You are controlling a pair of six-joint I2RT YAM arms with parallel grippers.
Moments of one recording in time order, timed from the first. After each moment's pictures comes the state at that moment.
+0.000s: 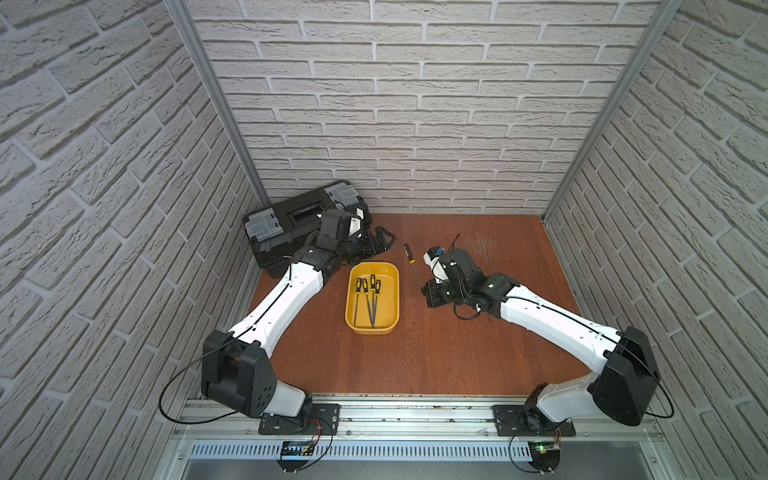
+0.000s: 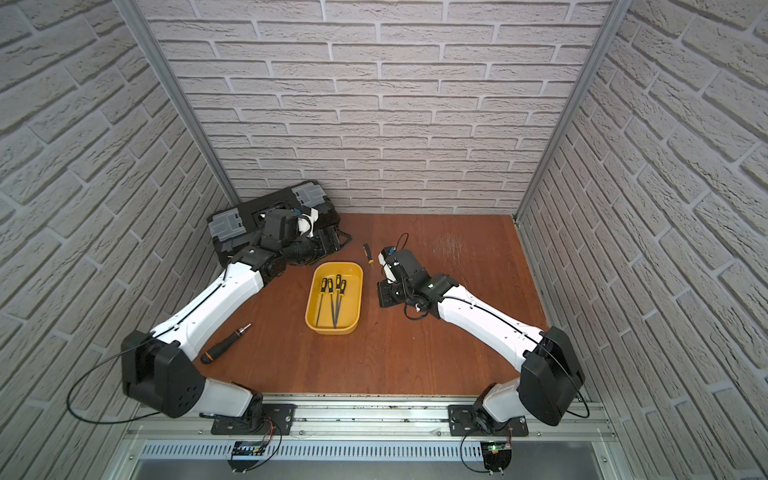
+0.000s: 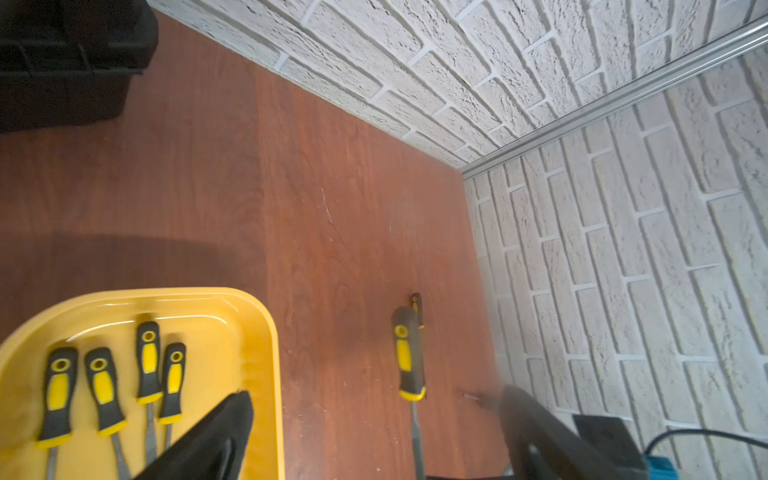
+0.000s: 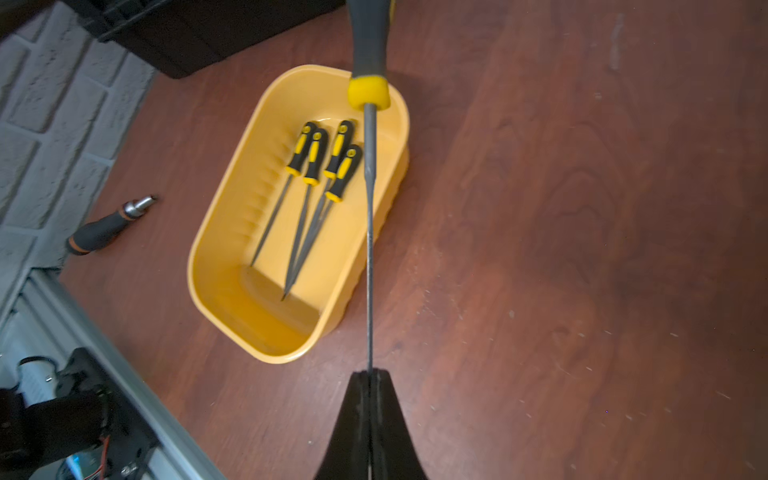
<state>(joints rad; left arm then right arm) -0.37 1.44 1.28 -0.43 0.38 -0.65 0.66 1.42 1.13 -0.57 -0.02 0.40</state>
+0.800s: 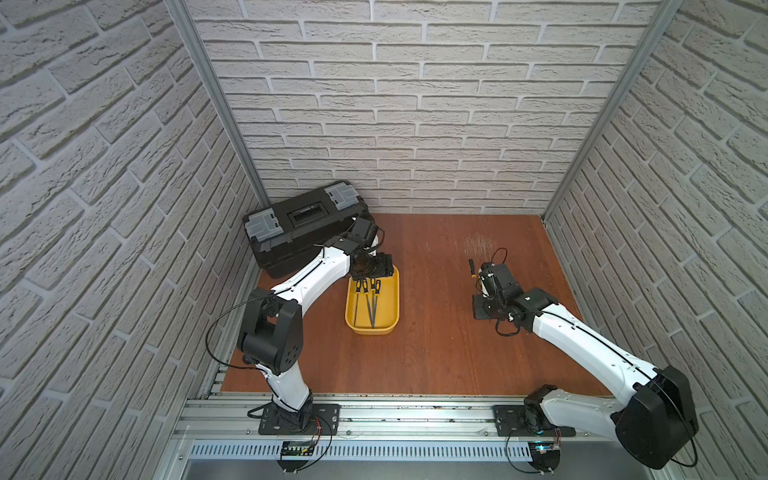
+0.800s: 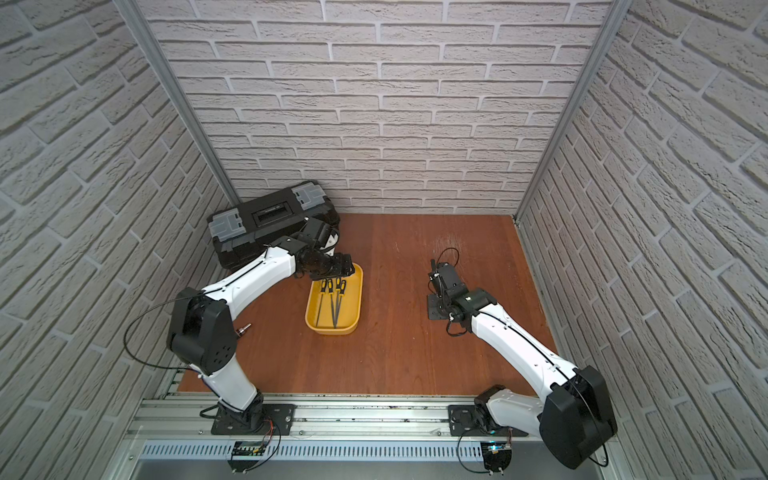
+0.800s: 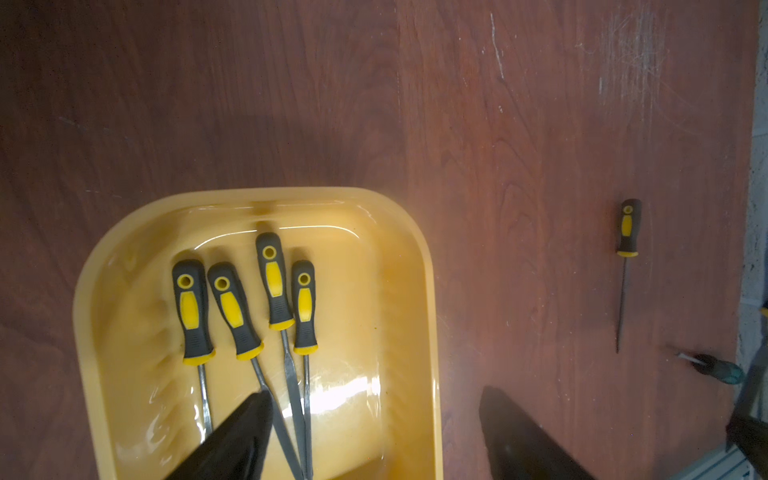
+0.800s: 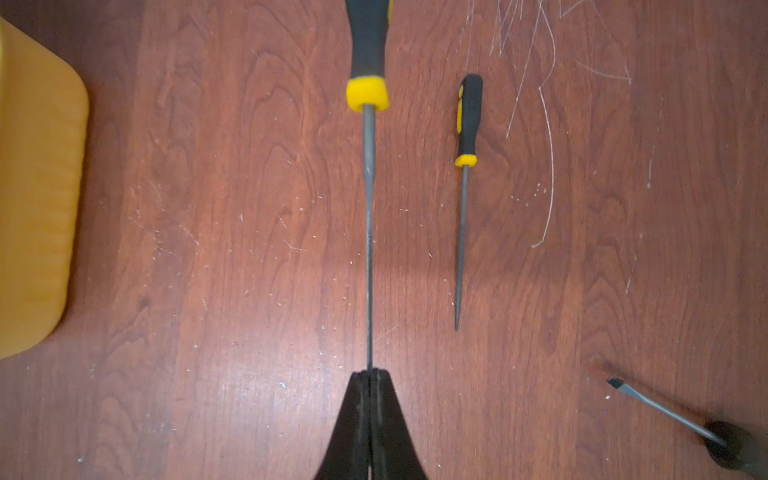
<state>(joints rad) -0.45 1.73 1.40 -0.74 0.18 -0.43 0.41 1.21 0.87 -0.76 0.18 0.38</state>
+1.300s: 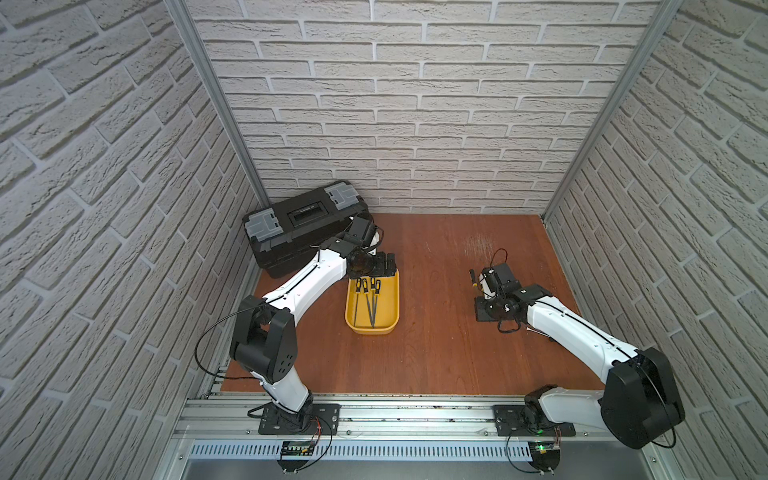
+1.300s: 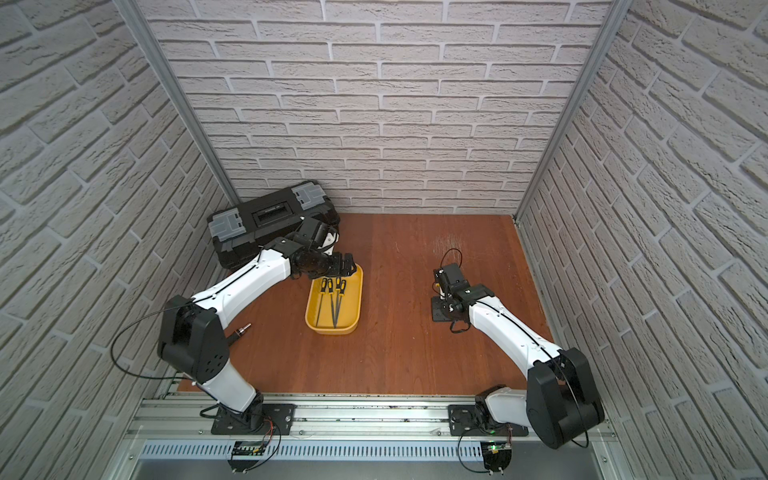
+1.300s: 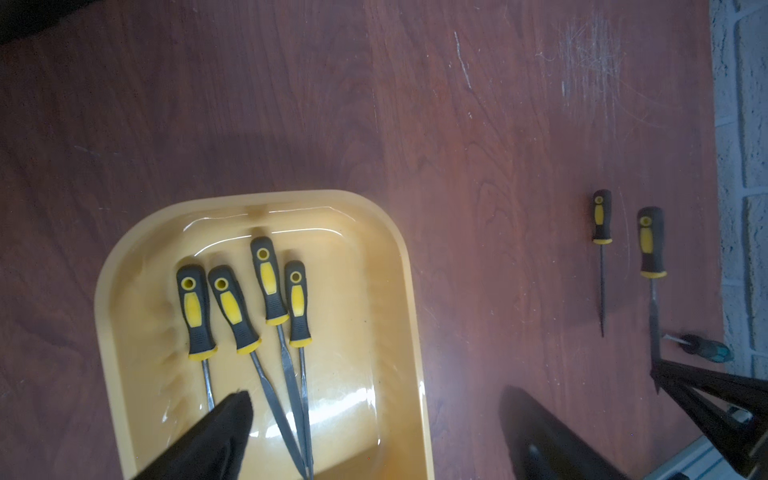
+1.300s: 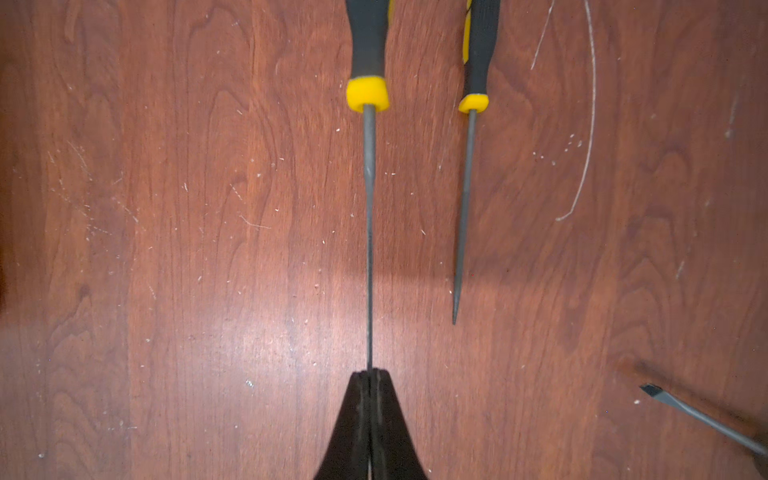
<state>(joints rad) -0.46 1.66 1.38 -0.74 0.18 -0.40 0.31 1.32 0.85 -0.74 0.06 0.32</state>
